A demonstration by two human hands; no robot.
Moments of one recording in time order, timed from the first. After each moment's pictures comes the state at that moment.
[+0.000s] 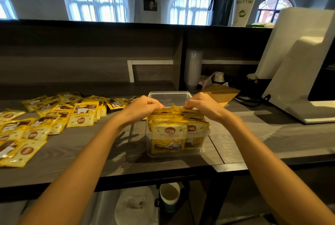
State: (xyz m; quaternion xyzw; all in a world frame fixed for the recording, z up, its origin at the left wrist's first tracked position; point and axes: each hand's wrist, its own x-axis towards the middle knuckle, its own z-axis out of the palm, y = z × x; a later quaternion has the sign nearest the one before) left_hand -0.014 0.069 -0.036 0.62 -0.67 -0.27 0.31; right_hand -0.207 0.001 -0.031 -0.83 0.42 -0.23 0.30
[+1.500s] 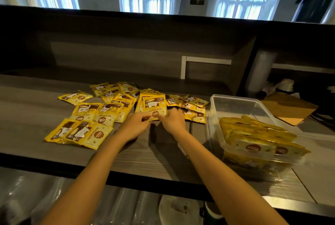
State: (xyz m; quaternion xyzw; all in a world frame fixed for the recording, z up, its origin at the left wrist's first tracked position) left_hand 0.150 0.115 -0.118 0.79 -0.50 -0.13 0.33; right_hand 0.050 0.040 -0.112 -0.77 0.49 -0.21 0.34
